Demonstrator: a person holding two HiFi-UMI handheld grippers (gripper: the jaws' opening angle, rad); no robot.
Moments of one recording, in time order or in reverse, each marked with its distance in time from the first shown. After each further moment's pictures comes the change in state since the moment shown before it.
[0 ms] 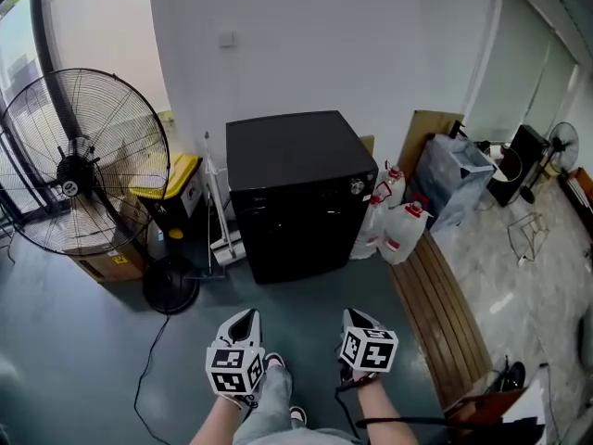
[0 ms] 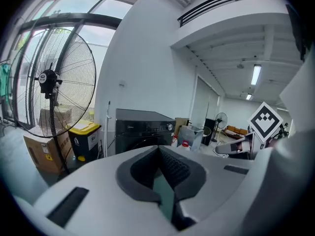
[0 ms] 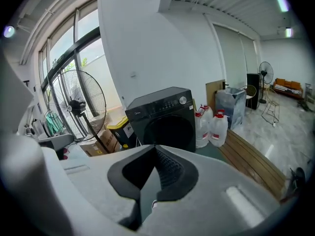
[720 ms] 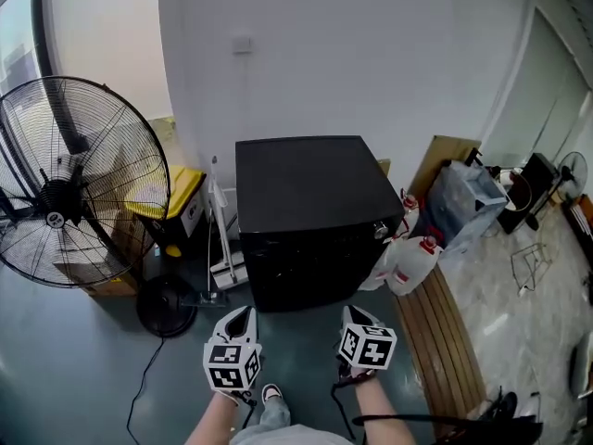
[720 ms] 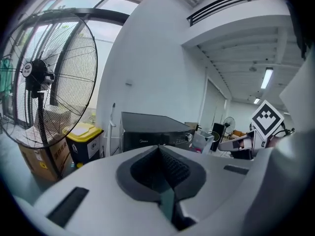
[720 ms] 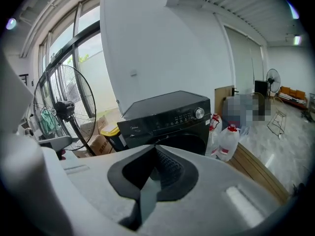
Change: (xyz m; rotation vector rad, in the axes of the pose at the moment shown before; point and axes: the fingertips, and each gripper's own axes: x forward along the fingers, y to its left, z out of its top) left arm 0.141 0.115 0.084 -0.039 -0.023 0.030; right arm 0.161 0.034 0.129 -0.056 -0.020 -0.011
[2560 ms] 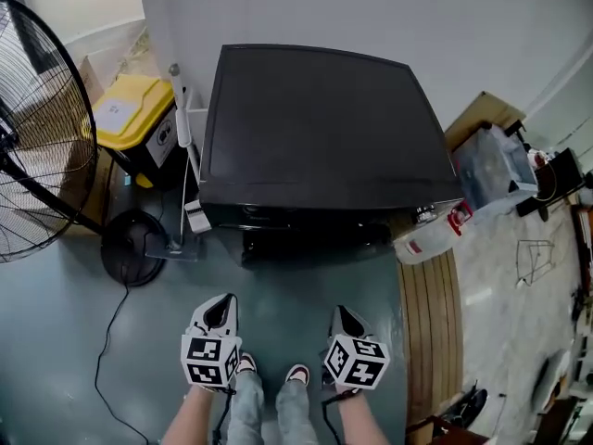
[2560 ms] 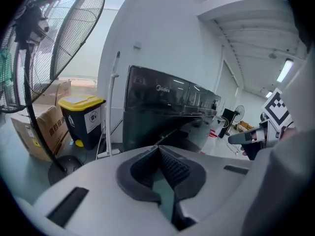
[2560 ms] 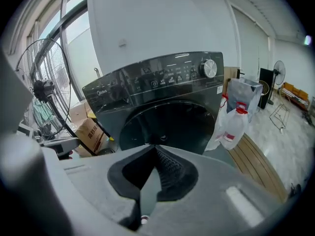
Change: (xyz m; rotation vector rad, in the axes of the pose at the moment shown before) left arm 0.186 0.077 -0.157 -0.069 0.216 0.066; right arm 0.192 -0.063 -0.094 0.007 0.196 -0.023
